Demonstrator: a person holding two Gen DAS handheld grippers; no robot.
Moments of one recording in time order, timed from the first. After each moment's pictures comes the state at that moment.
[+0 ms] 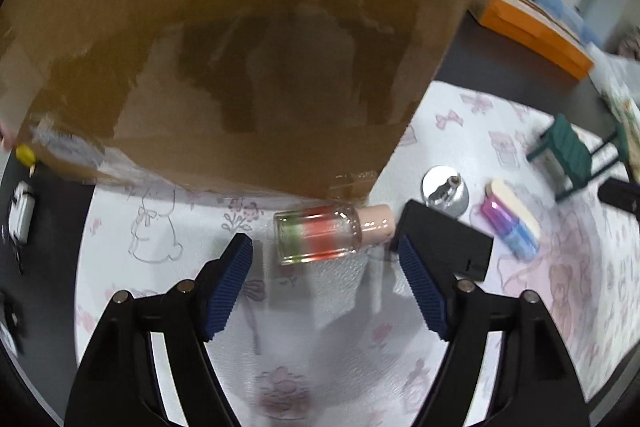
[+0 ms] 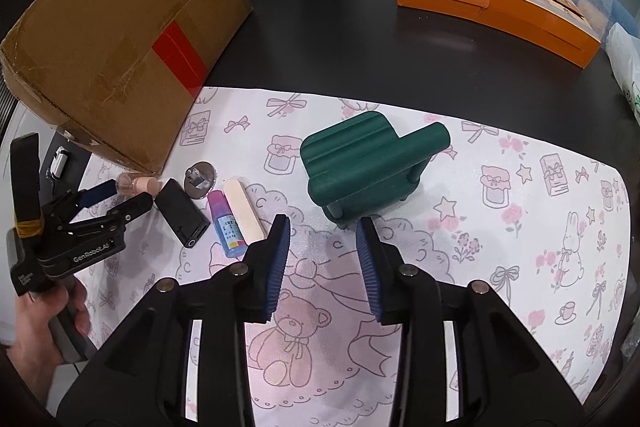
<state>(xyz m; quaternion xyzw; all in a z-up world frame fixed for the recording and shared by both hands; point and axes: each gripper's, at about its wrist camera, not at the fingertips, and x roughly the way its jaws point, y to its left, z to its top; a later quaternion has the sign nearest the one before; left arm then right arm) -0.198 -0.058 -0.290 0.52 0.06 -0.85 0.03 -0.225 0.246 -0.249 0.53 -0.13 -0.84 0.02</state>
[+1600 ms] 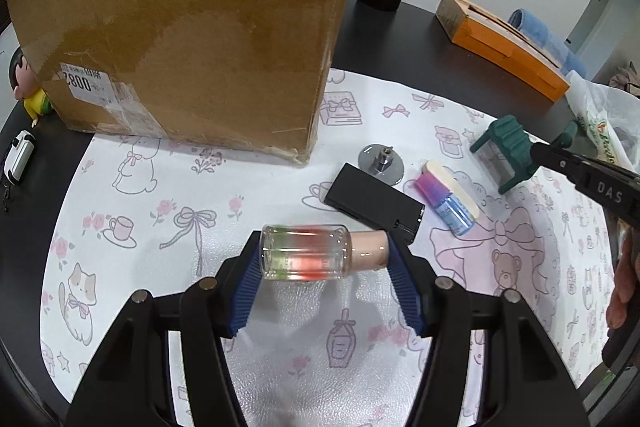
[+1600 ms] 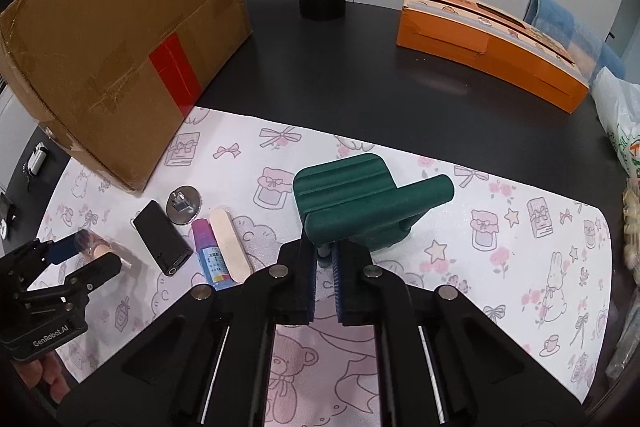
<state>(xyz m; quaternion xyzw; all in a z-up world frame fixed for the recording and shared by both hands) -0.149 -0.035 -0.269 0.50 0.10 -0.86 0.01 -0.233 0.229 -0.243 0.48 -0.07 -0.87 0.00</state>
